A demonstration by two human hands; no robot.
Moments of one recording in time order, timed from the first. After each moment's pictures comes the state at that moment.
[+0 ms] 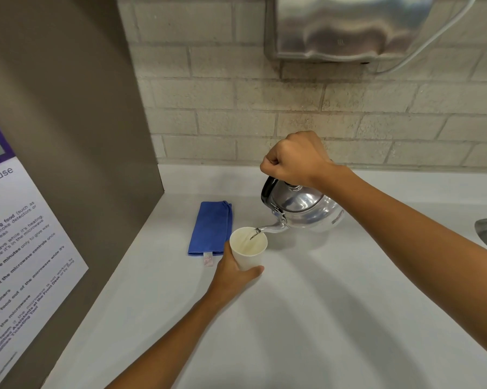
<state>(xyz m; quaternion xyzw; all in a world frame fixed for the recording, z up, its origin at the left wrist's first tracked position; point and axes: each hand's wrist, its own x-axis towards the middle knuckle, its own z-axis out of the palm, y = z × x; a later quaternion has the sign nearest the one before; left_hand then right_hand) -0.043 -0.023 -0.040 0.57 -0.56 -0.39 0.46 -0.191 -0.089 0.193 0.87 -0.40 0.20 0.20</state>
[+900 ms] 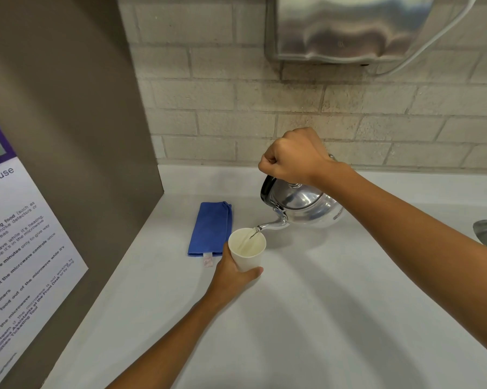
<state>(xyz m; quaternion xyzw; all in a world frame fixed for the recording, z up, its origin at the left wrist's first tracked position) -0.041 -0.023 -0.042 0.57 -0.55 -0.40 0.46 -0.187 -0.084 0.203 0.88 -0.39 0.17 0.22</state>
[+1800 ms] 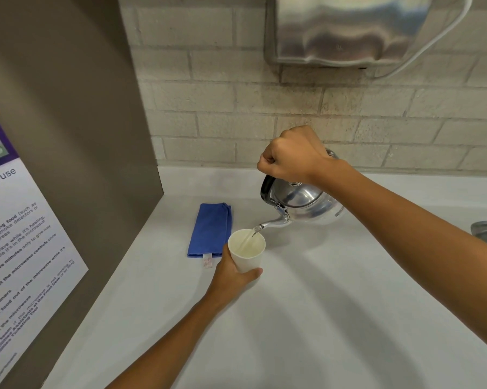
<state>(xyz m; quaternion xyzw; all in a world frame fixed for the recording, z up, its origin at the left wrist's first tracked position) -0.042 -0.021 -0.038 0.57 -0.55 -0.40 0.46 -0.185 -0.082 0.210 0.88 -0.38 0.15 0.23</state>
